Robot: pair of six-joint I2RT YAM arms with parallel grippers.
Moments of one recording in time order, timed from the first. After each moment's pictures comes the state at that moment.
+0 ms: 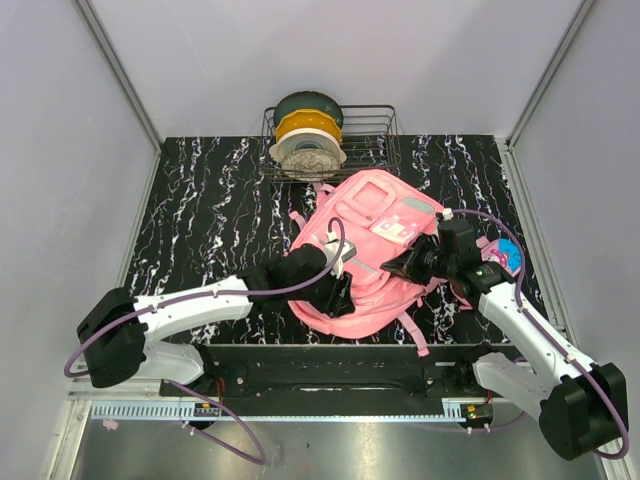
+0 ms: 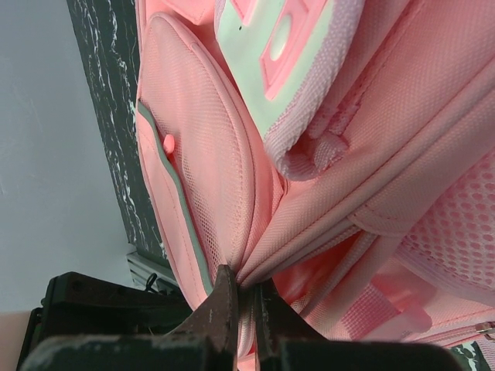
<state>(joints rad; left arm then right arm) -1.02 1.31 0.81 -0.17 0.19 -0.45 0.36 0.97 0.65 -0.37 -0.36 0.96</state>
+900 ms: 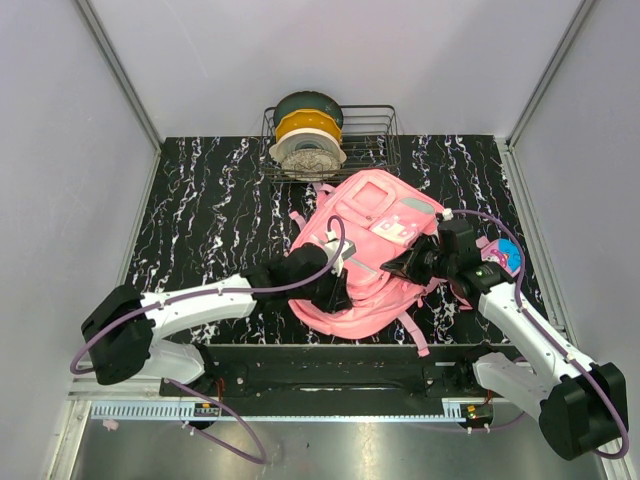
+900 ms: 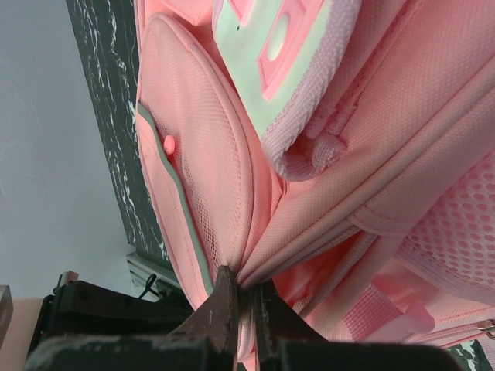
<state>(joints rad) -1.01 1.34 0.81 -0.14 0.20 -0.49 0.36 0.98 0.65 -0.36 -0.36 0.96</state>
